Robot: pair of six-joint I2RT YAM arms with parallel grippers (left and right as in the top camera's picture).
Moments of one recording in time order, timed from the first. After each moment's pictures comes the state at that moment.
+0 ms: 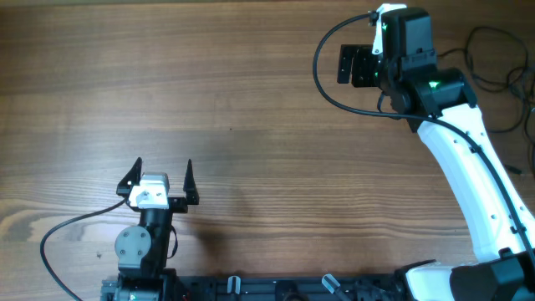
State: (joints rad) left arm -0.06 0.01 0.01 -0.07 -0.03 0.04; right arm 0.26 1.54 1.47 -0.71 0.11 0.19
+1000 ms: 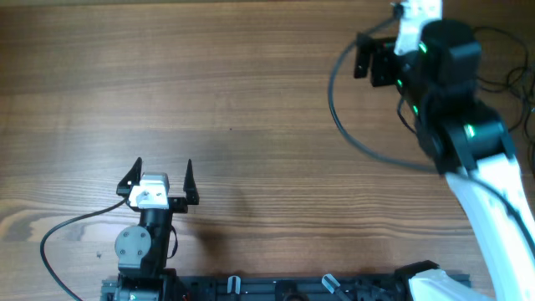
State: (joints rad) left arm -0.06 0.01 0.01 -0.07 -0.03 0.04; right arm 0.26 1.25 1.32 -0.46 0.14 0.04
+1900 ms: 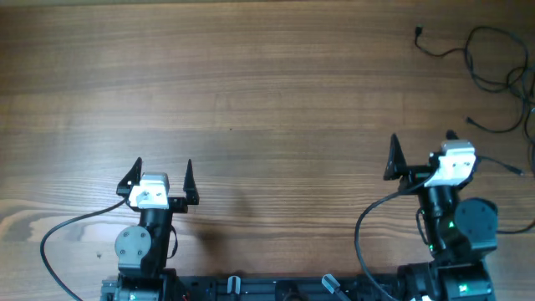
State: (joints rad) left arm -0.06 0.01 0.01 -0.07 -0.03 0.04; right arm 0.08 0.33 0.38 -0.17 0.05 -0.03
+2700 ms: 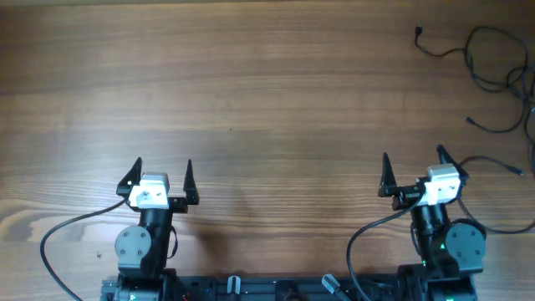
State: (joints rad) left arm -0.06 0.01 0.01 -0.07 -0.03 0.04; right arm 0.06 0.08 0.20 -0.15 -0.03 -0.12
